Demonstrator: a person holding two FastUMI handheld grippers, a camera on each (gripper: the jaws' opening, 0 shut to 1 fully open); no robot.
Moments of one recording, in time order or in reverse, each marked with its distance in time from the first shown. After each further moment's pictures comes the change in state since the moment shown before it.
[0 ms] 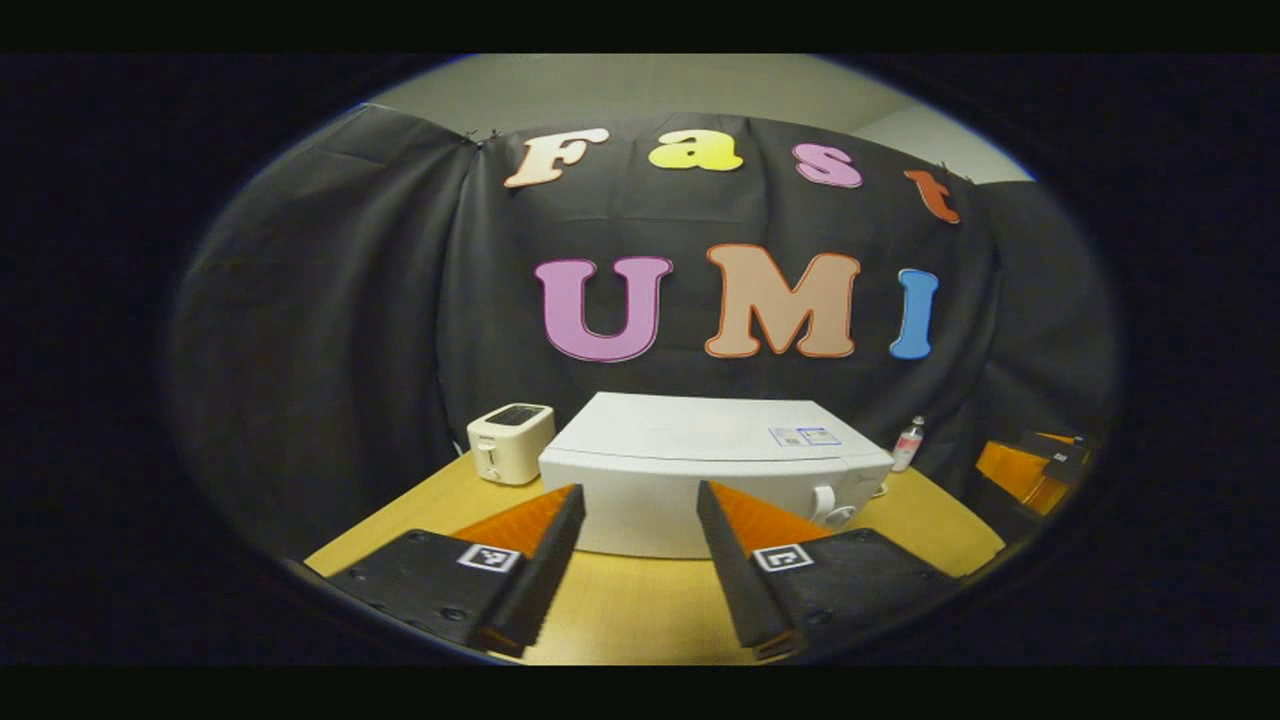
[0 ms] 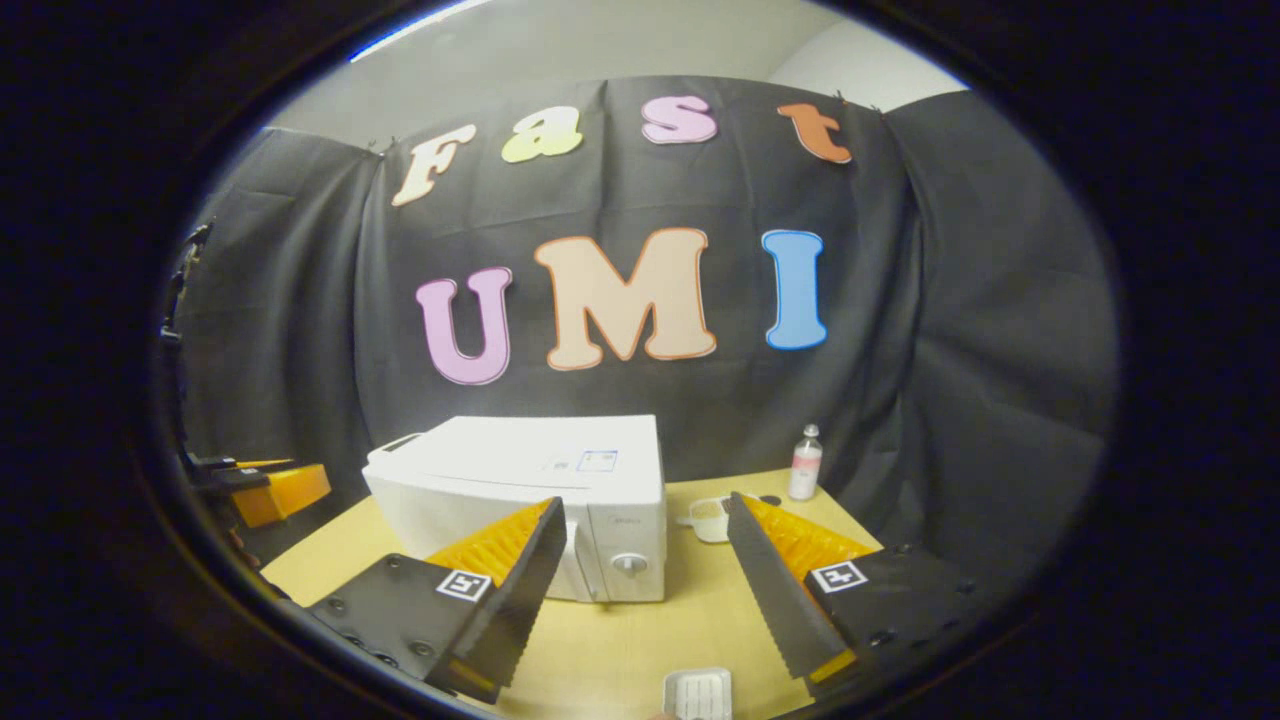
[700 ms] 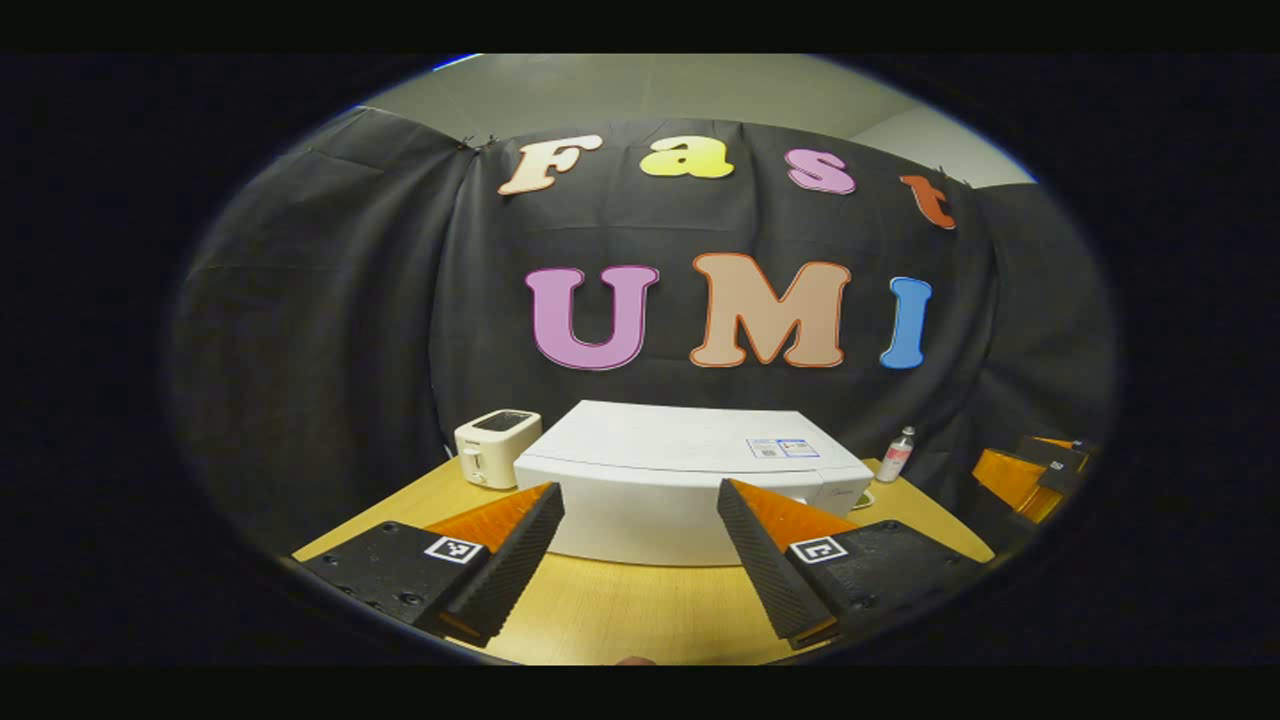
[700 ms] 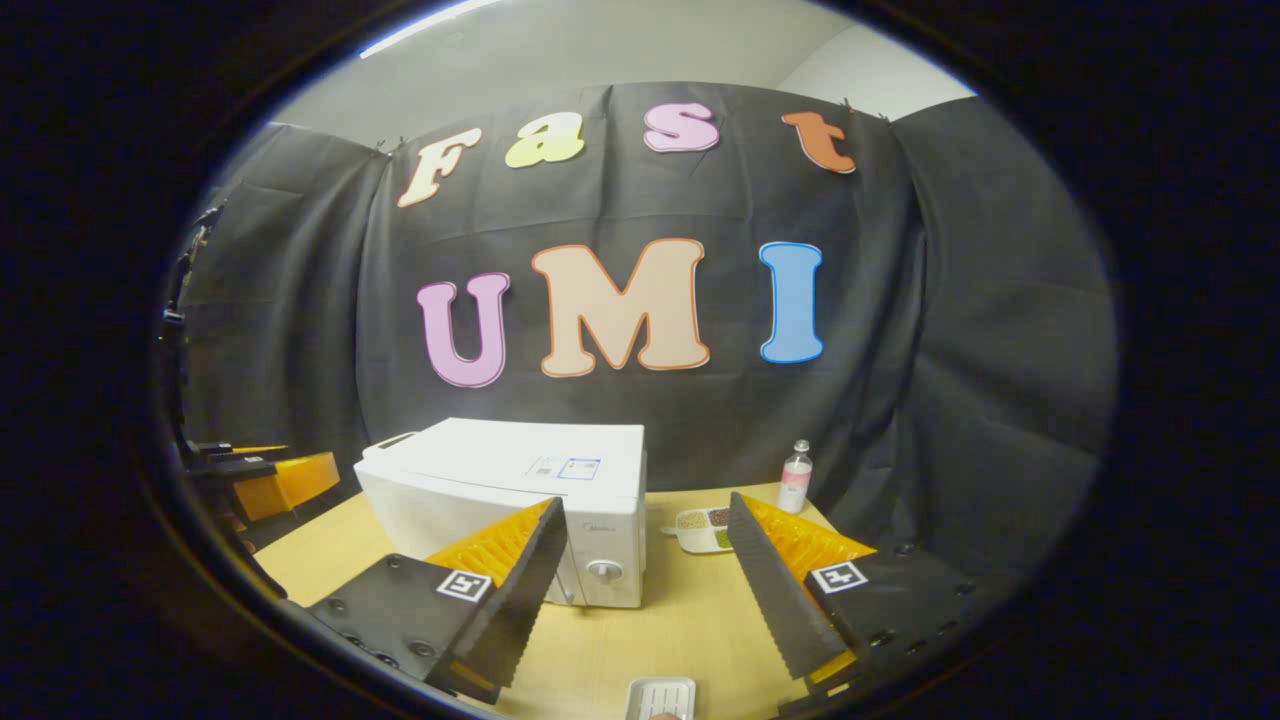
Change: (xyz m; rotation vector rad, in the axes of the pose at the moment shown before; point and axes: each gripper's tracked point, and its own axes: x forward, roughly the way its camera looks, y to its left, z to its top) left arm 0.010 -0.026 0.000 0.004 -0.017 -0.018; right arm 0.002 -0.030 0.005 -0.014 0.001 -0.015
